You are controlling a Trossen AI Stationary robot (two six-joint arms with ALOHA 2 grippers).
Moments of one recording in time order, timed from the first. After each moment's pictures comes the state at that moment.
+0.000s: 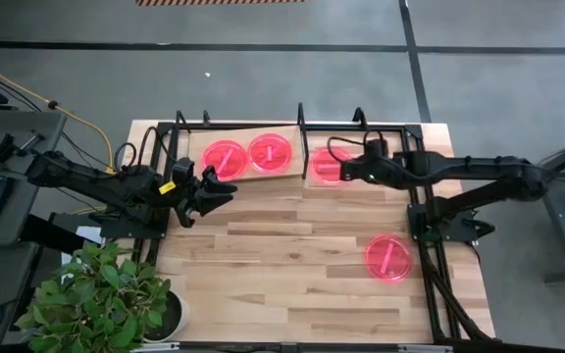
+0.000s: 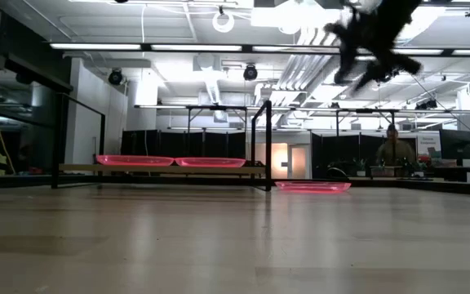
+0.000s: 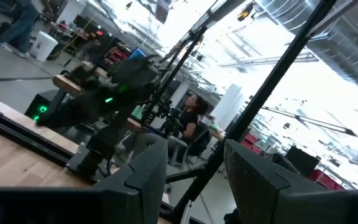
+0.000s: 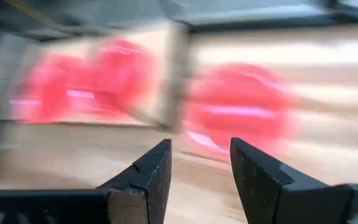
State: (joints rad) left arm -0.24 0.81 0.60 0.48 -0.21 -0.55; right arm -0.08 1.14 1.00 -0.81 0.53 1.20
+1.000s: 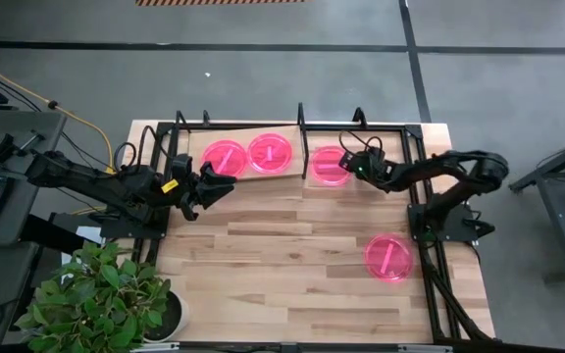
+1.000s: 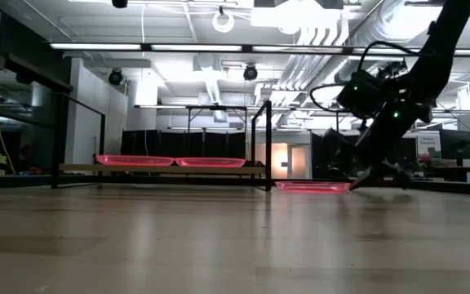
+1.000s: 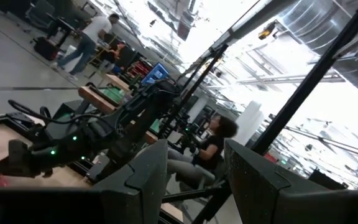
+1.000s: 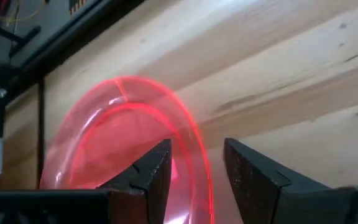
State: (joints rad) left arm -0.24 0.81 0.60 0.49 -0.33 -0.57; right arm -0.51 1.52 0.39 0.28 0.43 1.29
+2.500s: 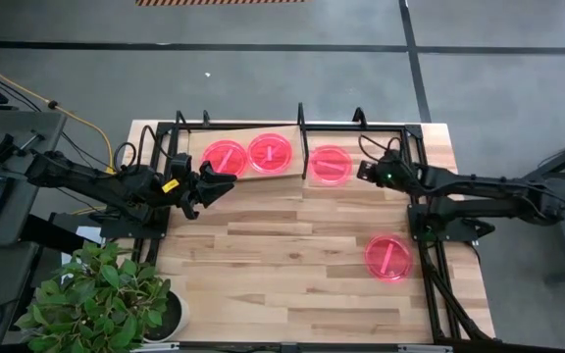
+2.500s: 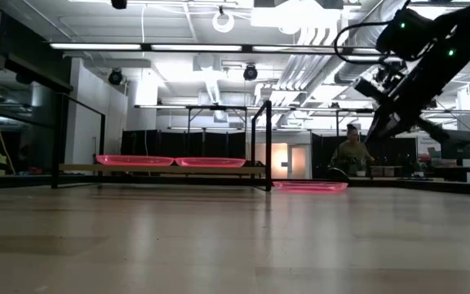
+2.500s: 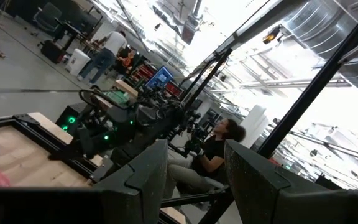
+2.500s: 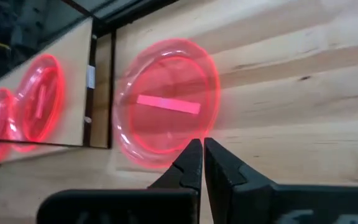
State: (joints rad) left arm -0.24 0.81 0.60 0.50 -0.35 -0.57; right arm -0.37 0.85 0.42 -0.37 0.35 1.21
